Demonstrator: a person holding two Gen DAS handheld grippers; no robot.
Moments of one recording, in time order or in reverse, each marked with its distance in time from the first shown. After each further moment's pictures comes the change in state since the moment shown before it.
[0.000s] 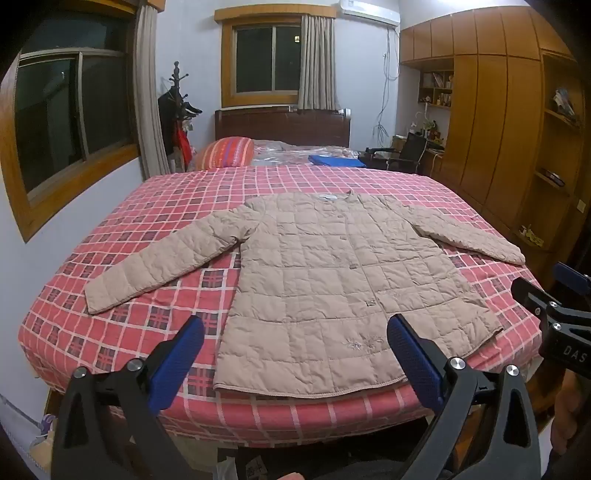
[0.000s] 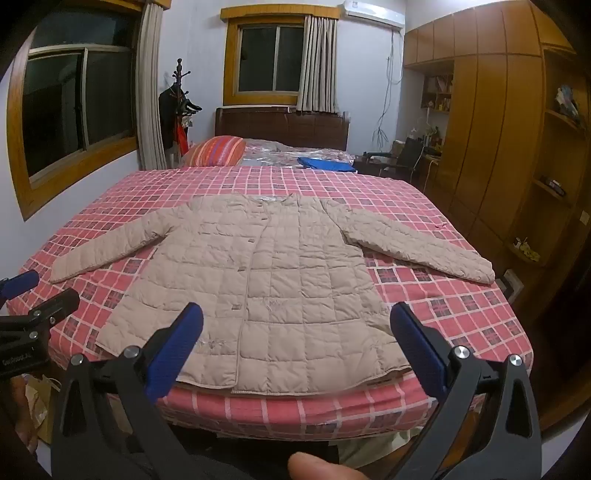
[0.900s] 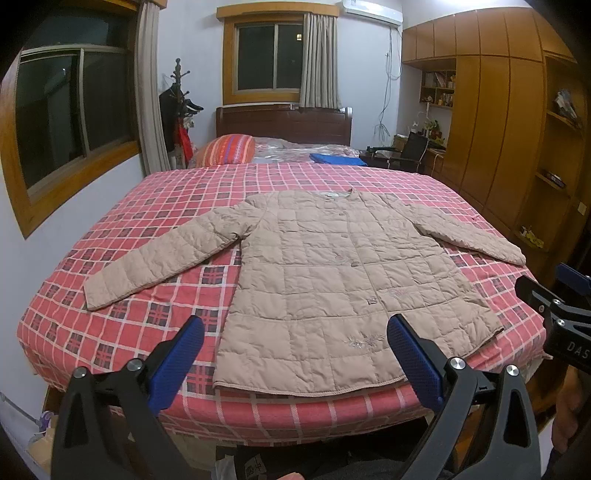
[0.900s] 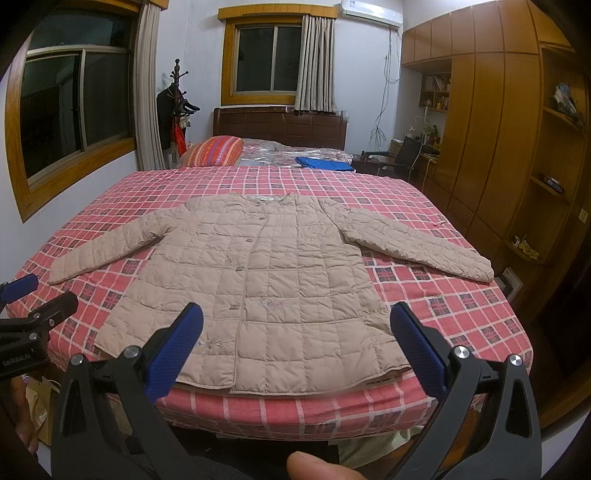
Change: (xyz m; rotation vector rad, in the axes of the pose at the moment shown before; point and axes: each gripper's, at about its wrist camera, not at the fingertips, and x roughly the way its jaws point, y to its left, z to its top) left arm 0.003 0.001 -0.002 0.002 0.010 0.006; right arm 0.001 -0.003 -0.001 0.006 0.003 0.003
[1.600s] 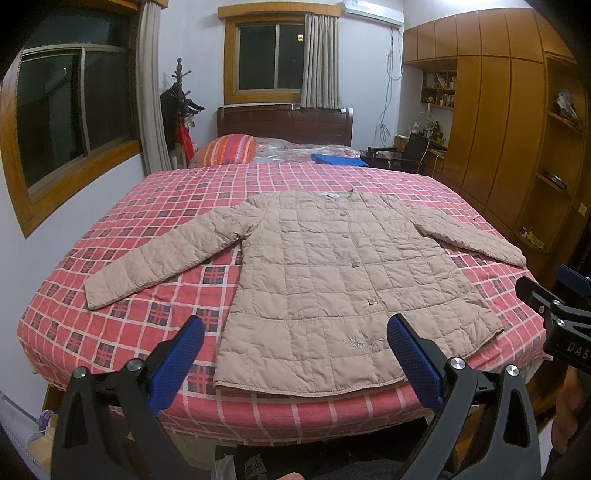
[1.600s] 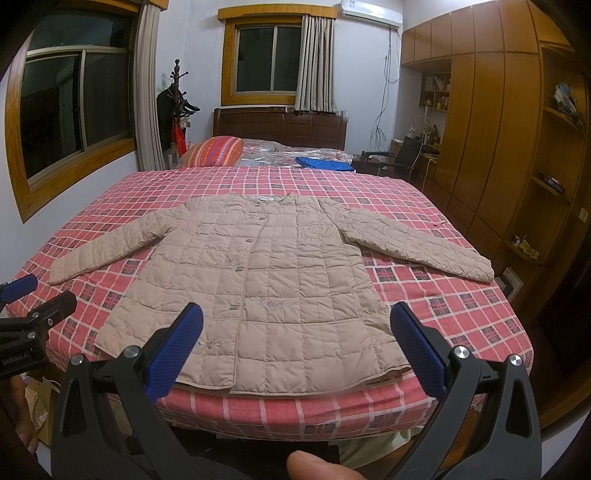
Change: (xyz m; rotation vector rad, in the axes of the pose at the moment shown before) left arm 0.000 0.001 -0.002 -0.006 0.000 0.002; right arm 0.001 -0.001 0.000 0.002 0.001 0.002
